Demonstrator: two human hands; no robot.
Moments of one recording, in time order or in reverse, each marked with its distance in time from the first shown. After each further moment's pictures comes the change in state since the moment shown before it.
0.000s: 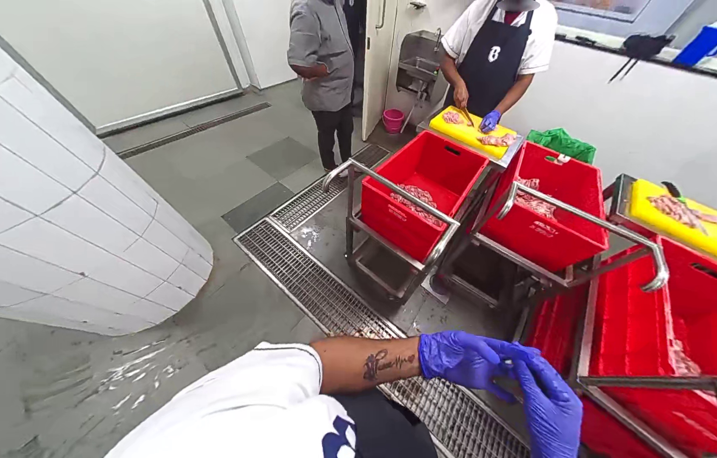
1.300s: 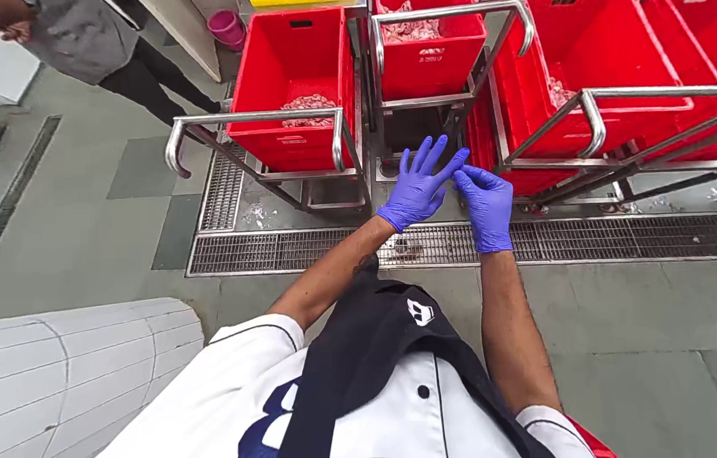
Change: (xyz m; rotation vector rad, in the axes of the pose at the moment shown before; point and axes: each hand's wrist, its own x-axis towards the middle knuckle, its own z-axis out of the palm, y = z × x) left_hand 0.063 -0.005 -0.036 2.324 0.173 0.200; right_hand 0.006 0.010 -0.020 -0.028 0.451 0.276
